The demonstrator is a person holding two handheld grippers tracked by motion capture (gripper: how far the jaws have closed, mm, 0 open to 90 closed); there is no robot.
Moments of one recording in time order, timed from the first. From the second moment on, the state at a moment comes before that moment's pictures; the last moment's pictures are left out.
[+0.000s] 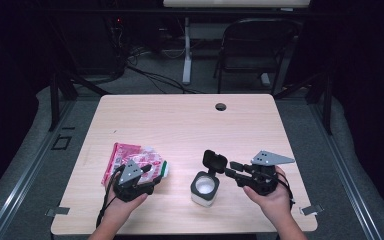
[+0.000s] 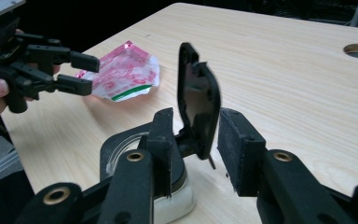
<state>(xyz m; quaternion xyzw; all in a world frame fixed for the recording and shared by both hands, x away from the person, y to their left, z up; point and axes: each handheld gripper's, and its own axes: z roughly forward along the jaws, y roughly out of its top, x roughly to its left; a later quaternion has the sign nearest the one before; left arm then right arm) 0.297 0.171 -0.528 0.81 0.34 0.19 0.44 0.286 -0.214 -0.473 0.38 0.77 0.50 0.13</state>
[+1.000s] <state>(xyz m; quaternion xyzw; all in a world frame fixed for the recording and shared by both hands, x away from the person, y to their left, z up) 0.294 0.169 -0.526 0.81 0.33 0.19 0.45 0.329 -0.190 -0.473 0.38 0.80 0.44 0.12</state>
